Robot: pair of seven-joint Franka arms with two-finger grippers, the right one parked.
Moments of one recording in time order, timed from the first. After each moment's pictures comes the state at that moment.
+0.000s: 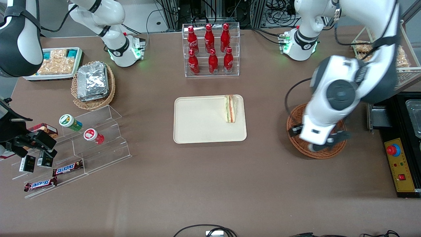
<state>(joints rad) -0.18 0.26 -0.11 -1.62 0.13 1.74 -0.64</state>
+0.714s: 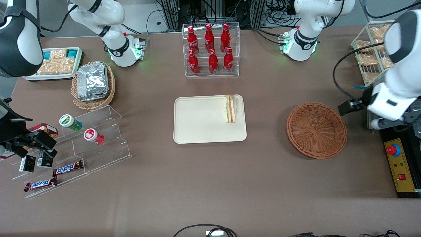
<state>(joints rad) -0.09 0.07 0.03 -1.61 0.03 1.60 -0.25</state>
